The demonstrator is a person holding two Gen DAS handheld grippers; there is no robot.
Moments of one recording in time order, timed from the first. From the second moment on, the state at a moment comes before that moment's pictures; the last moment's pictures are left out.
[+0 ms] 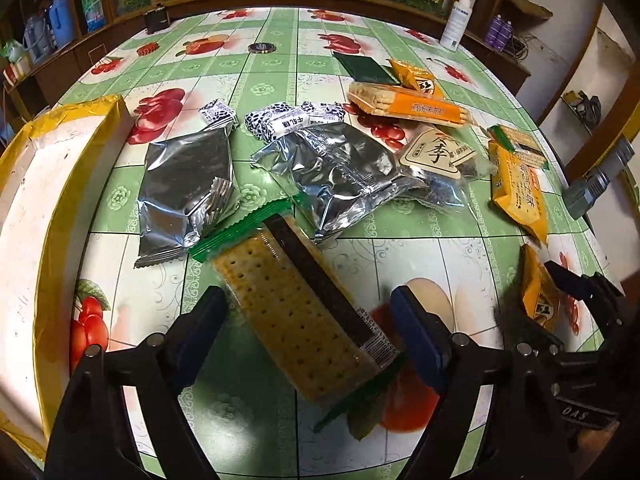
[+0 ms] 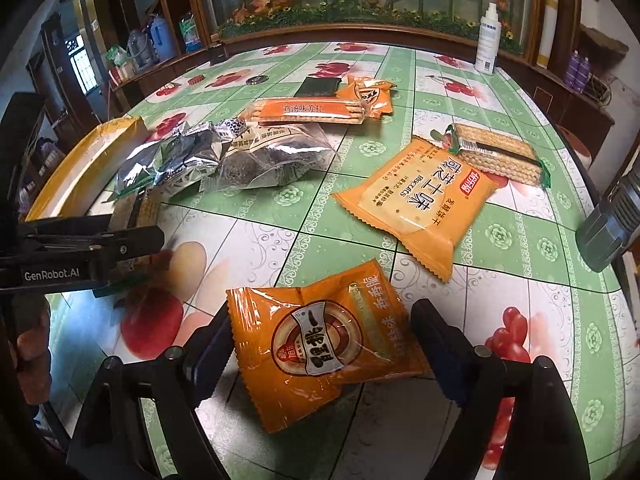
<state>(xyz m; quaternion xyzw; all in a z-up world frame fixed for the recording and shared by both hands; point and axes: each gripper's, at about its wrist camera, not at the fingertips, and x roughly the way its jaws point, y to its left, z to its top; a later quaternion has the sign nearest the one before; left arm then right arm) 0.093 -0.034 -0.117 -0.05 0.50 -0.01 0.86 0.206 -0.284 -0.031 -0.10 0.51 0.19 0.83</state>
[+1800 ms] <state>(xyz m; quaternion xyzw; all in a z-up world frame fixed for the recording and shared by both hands) -0.024 0.145 -0.003 -0.07 0.32 0.14 0.93 0.156 -0.106 0.095 -0.06 0.37 0.44 0.82</state>
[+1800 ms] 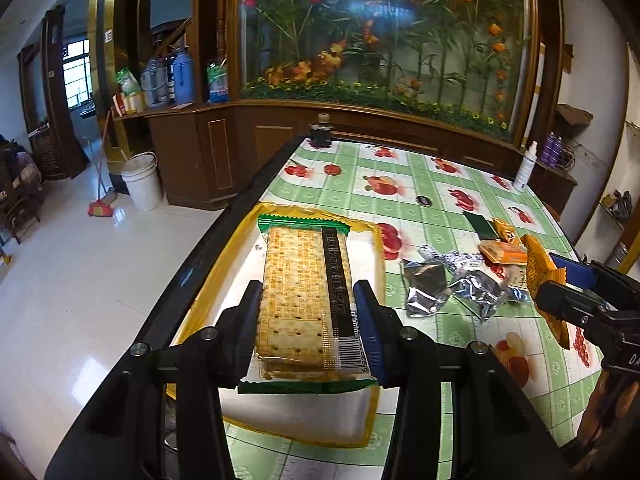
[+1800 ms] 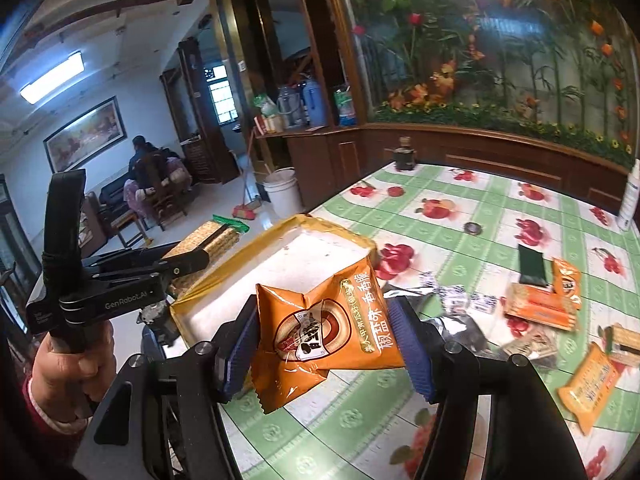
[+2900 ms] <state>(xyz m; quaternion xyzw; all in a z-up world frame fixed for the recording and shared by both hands) -0.005 0.185 -0.067 -0.10 0.39 0.18 0.90 0.205 0.053 -0.004 -0.09 0.45 0.50 0.73</state>
